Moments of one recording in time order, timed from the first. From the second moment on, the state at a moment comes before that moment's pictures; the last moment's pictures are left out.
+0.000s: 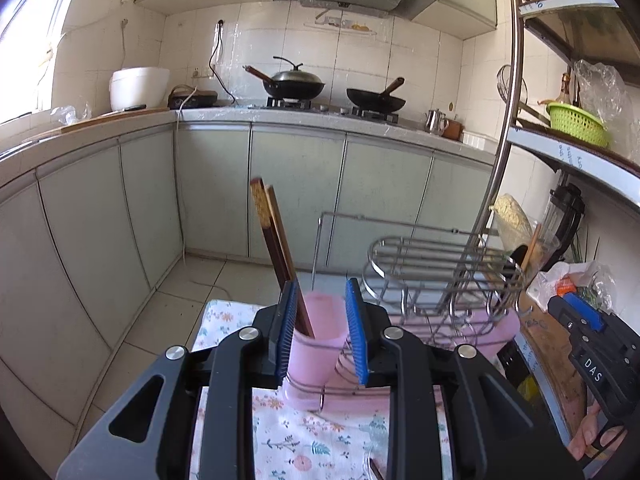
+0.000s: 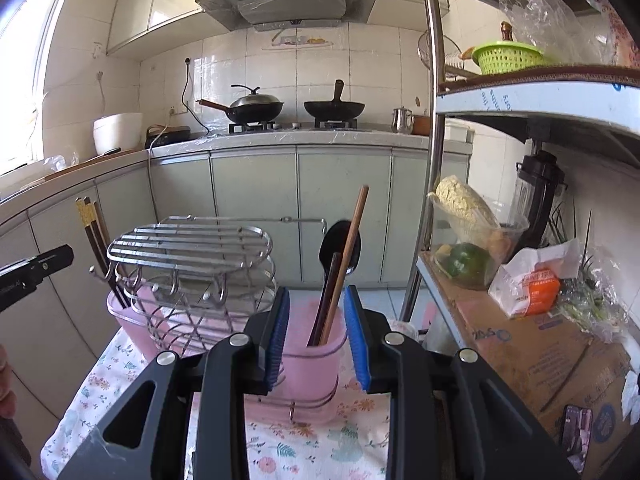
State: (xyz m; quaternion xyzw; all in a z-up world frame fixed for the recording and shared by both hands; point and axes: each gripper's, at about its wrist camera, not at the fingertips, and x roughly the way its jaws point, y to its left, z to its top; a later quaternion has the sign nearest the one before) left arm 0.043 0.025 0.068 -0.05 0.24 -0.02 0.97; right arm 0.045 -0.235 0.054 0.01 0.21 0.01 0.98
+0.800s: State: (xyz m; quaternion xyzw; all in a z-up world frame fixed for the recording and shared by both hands) left arm 0.031 0.014 -0.007 -0.04 0.34 -0.02 0.94; right arm 0.036 -0.226 -0.016 0.03 0.31 0.04 0.95
